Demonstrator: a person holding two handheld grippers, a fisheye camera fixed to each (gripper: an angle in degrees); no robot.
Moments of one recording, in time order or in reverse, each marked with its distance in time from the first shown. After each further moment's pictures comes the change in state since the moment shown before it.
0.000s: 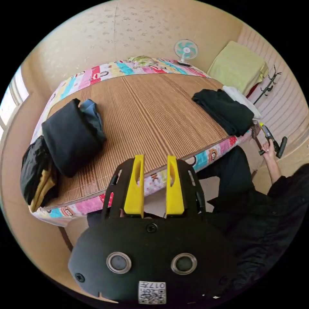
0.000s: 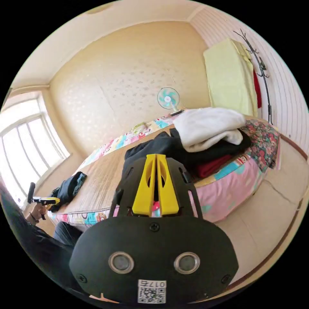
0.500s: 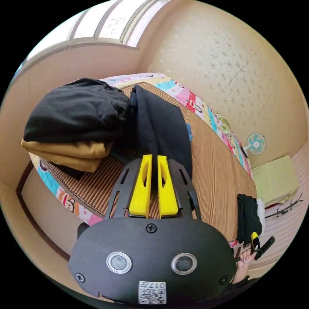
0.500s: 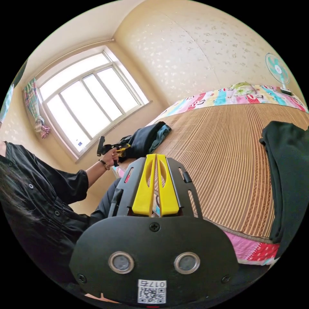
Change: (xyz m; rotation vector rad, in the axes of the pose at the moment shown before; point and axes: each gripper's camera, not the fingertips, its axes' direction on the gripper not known) left arm -0.203 0.028 0.009 0.384 0.063 -0.726; right arm -0.301 0.075 0.189 -0.457 -0.681 -0.291
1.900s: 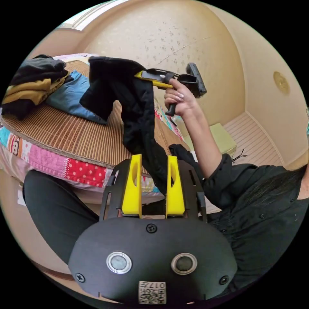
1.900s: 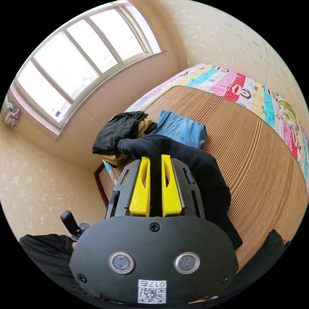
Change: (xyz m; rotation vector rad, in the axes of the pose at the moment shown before) left arm -0.021 0.179 -0.093 -0.144 0.549 0.126; right arm -0.179 -0.233 0.323 -0.497 0.050 -0.118
